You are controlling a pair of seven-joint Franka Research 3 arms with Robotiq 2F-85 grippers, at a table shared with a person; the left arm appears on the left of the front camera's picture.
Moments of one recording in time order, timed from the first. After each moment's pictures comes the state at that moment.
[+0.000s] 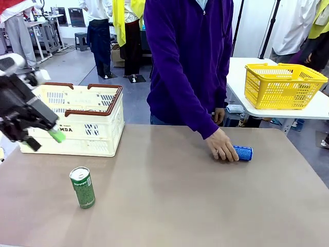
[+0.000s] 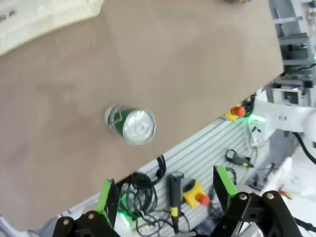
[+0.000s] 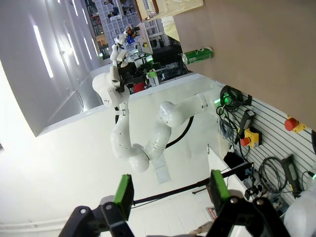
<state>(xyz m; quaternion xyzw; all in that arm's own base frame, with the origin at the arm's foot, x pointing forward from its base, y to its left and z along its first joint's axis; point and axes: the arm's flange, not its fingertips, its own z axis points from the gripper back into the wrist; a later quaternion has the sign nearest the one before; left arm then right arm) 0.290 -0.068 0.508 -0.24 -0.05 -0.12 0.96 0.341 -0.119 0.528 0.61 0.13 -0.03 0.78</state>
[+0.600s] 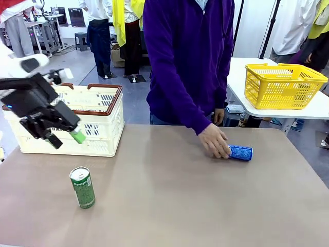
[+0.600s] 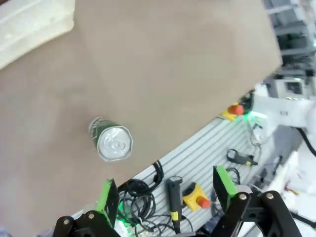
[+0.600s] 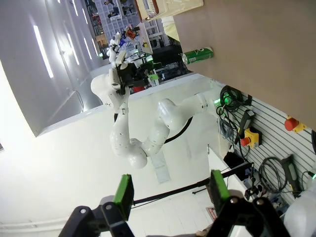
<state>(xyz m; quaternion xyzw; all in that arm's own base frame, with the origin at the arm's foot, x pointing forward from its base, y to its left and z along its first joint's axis) 0.289 -0.116 0.506 -0.22 -0.05 -0.15 0.96 0.341 -0.119 0.528 0.61 0.13 -0.03 0.78</state>
